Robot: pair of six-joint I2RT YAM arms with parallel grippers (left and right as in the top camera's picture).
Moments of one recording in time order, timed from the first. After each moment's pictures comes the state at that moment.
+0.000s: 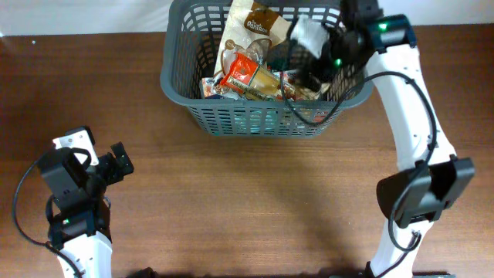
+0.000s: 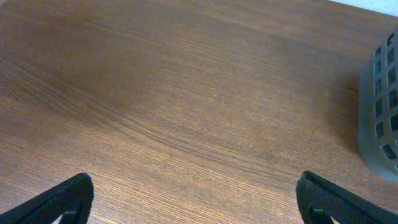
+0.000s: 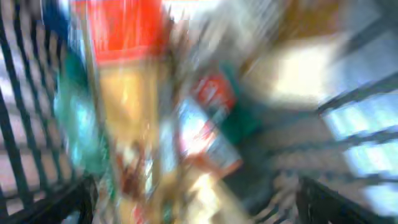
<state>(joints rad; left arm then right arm) 0.42 0.98 0.67 -0.35 0.10 0.02 0.17 2.06 2.24 -1.15 -0.46 -0.81</state>
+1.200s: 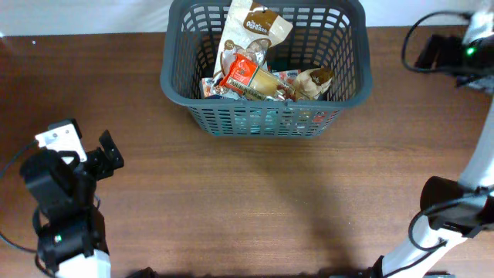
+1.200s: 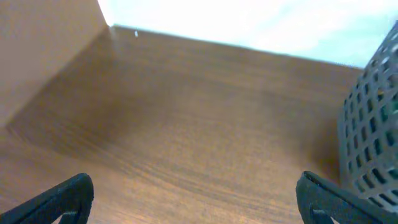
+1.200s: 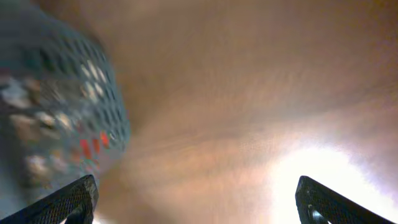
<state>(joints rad) 0.42 0.85 0.78 -0.41 0.09 0.05 -0.29 2.01 2.47 -1.69 -0.11 0.05</state>
